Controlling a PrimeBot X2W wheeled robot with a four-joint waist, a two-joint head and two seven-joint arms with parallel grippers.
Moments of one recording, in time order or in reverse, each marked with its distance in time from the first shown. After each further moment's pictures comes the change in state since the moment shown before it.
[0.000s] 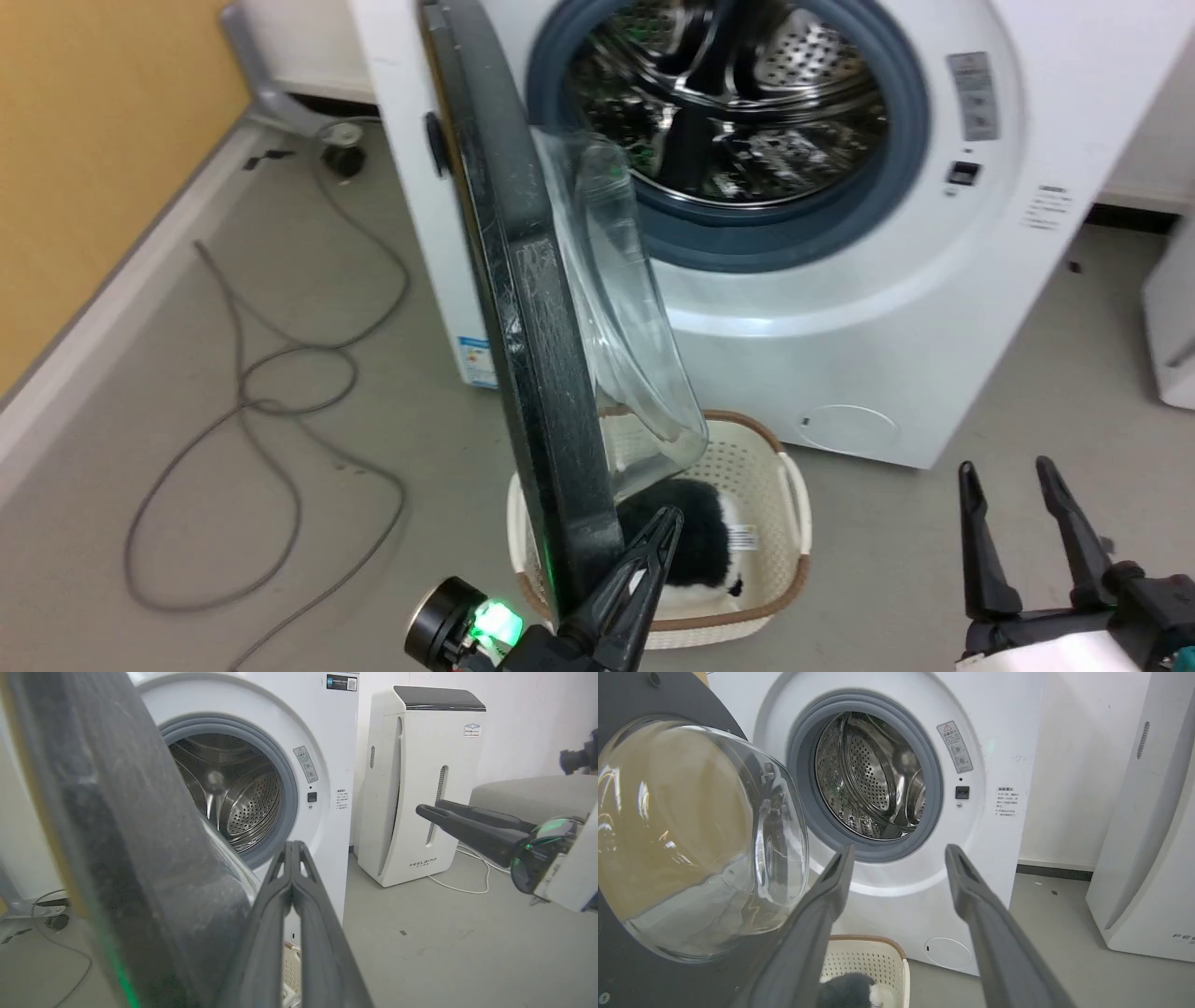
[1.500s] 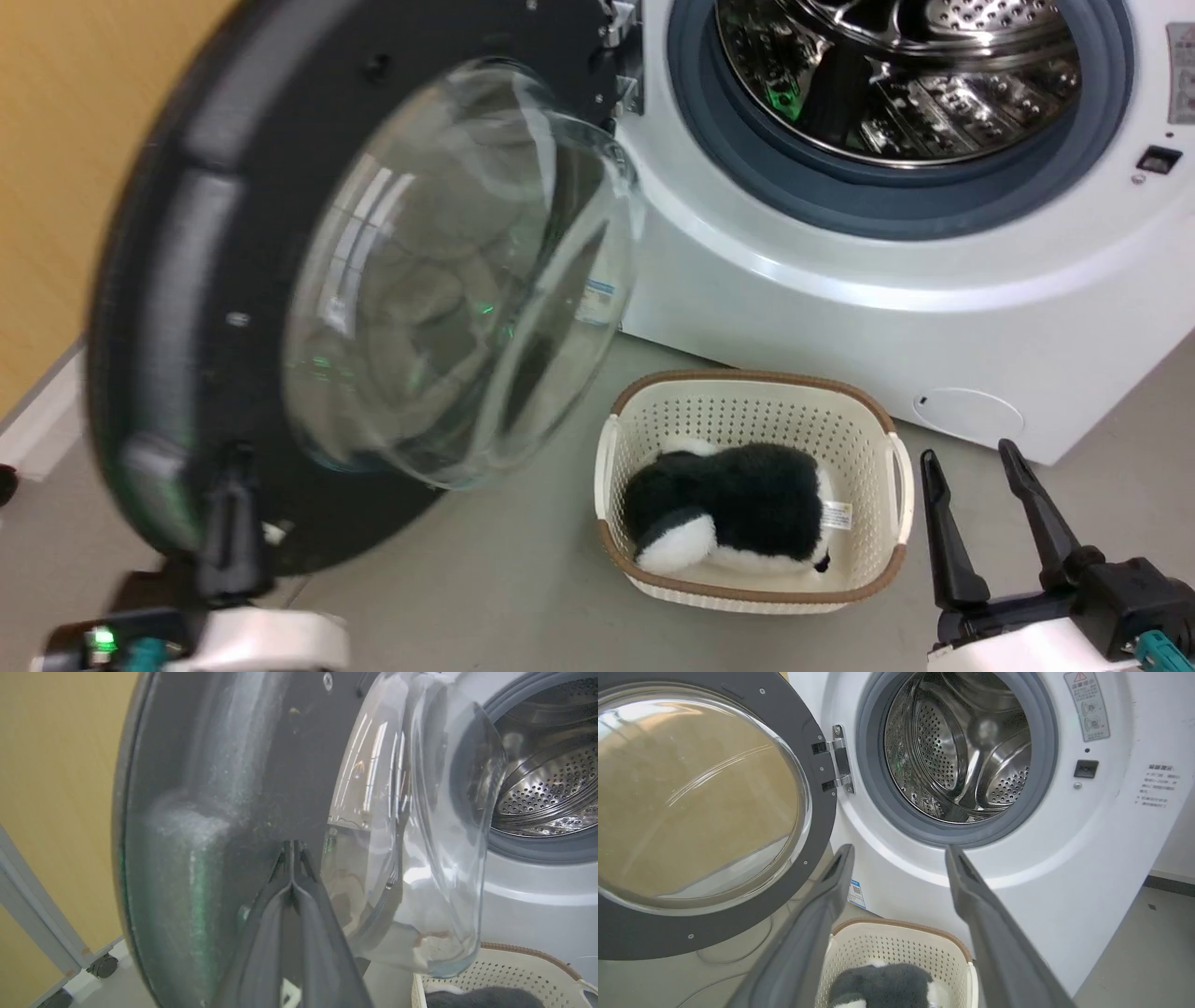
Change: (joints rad) left arm 0.045 0.089 0.544 0.019 -0.119 0.143 0.000; right arm -0.027 0.001 0.053 0.001 -0.043 0.000 0.000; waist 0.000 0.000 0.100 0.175
